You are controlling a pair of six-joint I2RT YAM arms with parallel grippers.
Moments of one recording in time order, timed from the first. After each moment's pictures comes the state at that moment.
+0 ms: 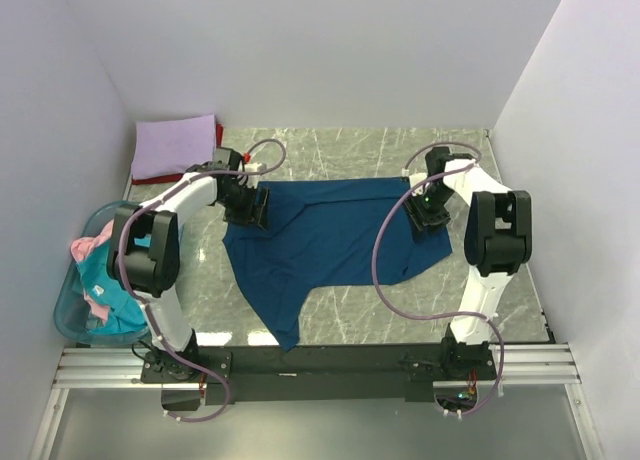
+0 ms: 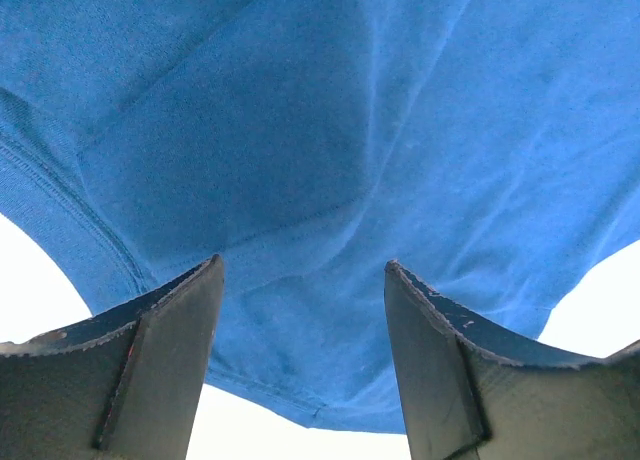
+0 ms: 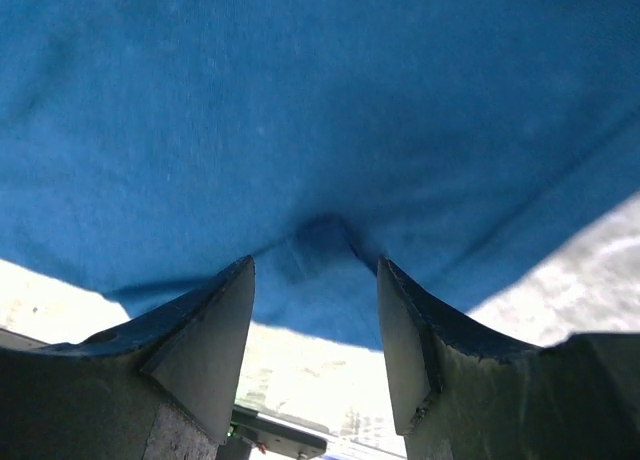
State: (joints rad) left arm -0.22 1.81 1.28 -0.66 0.34 -0.01; right arm 0.02 1.95 1.43 -1.02 -0.18 -0.37
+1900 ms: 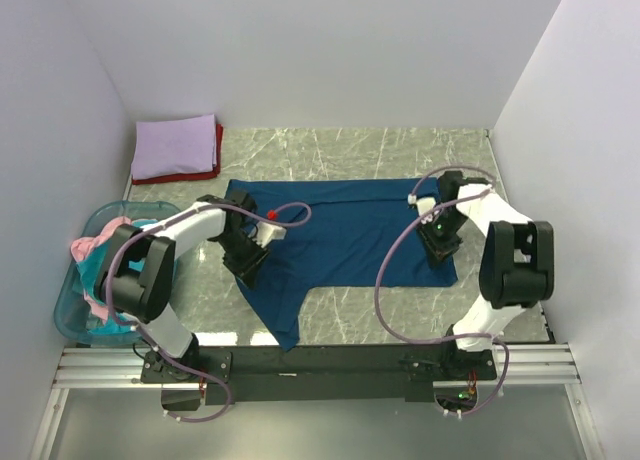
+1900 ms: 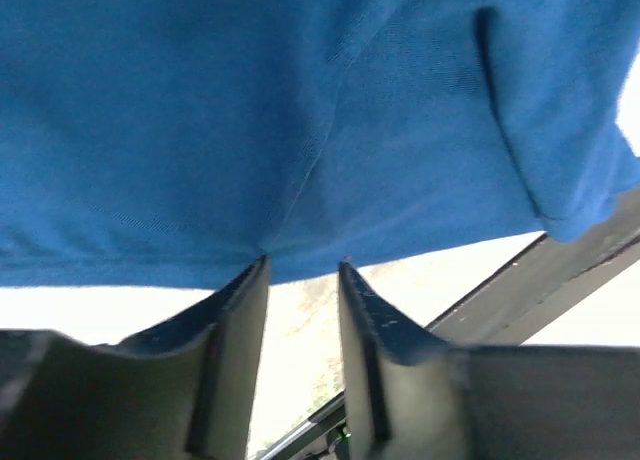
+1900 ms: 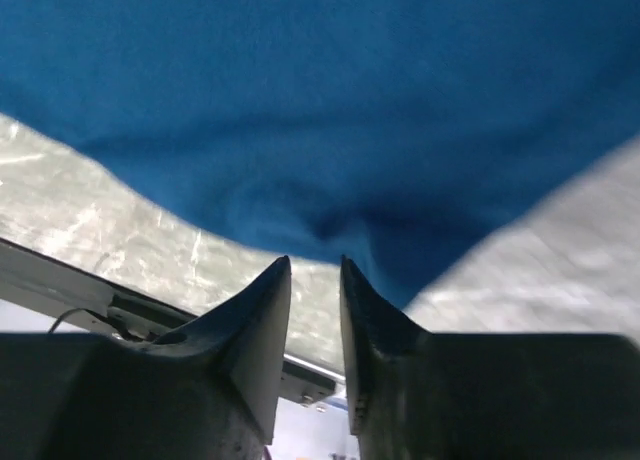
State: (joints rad) left arm -0.35 1.64 0.99 -0.91 0.36 0.40; right arm -0.02 1.67 1.12 -1.06 -0.17 -0.49
